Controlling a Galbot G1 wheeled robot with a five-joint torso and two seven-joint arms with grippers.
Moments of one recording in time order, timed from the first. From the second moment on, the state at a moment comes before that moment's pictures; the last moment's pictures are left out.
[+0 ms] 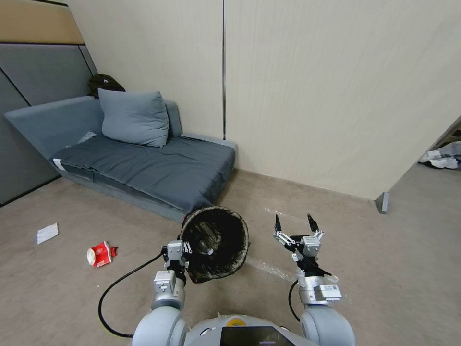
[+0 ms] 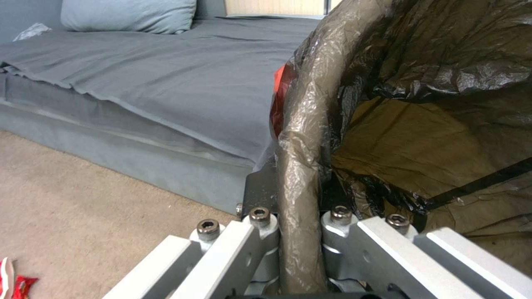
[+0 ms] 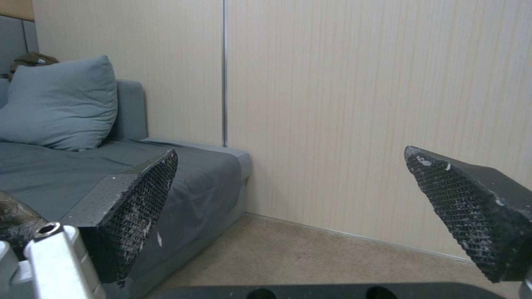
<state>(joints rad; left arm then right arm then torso) 1.79 -1.50 -0.33 -2.39 0.07 0.32 -0.25 -1.80 1.61 0.48 2.31 -0.11 0.22 -0.01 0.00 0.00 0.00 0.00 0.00</state>
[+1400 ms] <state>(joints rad) 1.79 -1.52 -0.33 -2.39 0.09 0.33 -0.25 -1.79 1.61 0.45 2.28 -0.13 0.25 -0.03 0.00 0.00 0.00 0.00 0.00</state>
